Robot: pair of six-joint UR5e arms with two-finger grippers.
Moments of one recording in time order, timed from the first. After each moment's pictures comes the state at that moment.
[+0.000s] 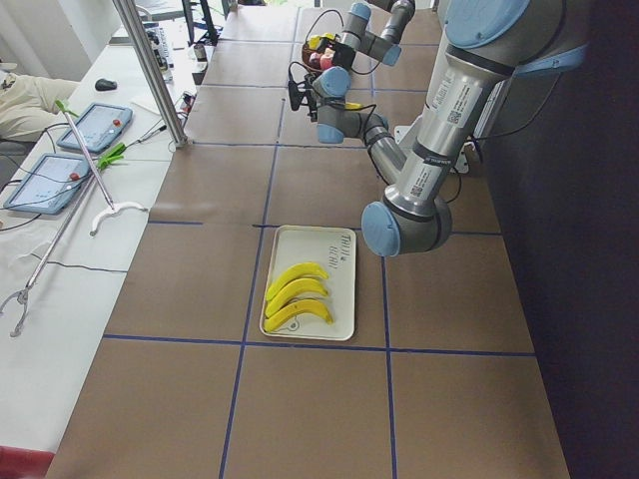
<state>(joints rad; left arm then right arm) -0.58 -2.09 -1.77 -2.44 -1.81 -1.75 0.42 -1.14 1.84 -0.63 1.64 1.28</state>
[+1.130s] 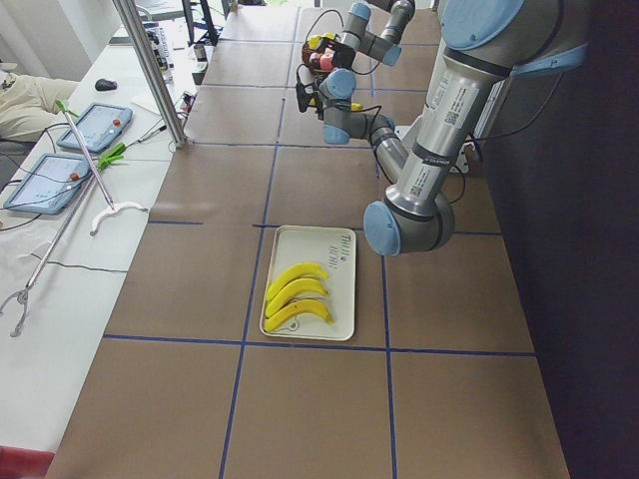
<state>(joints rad) -0.54 -2.09 -1.77 -2.44 -1.81 -1.75 0.42 -1.13 1.84 -0.63 1.63 1.28</state>
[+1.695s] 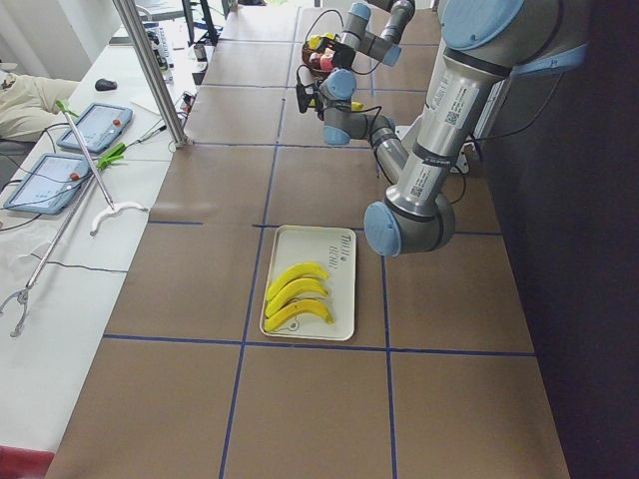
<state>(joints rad) -0.54 -2.08 -1.77 -2.44 -1.81 -1.75 0.42 -1.13 1.84 -0.63 1.64 1.28</state>
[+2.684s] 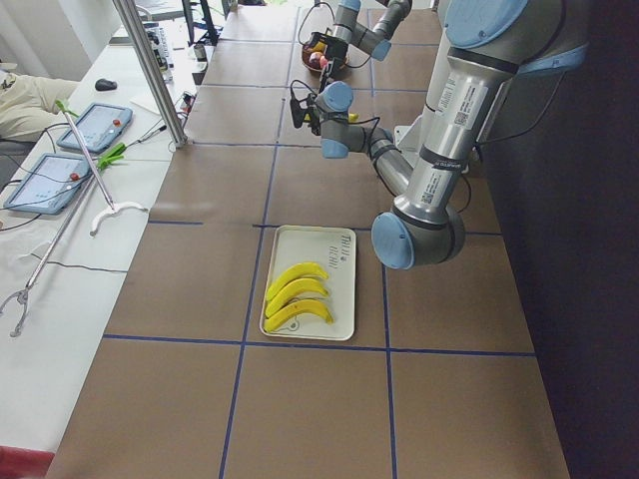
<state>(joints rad) -0.61 -1.94 -1.81 -2.43 -1.81 -1.77 0.55 -1.18 1.85 -0.70 1.86 1.29</state>
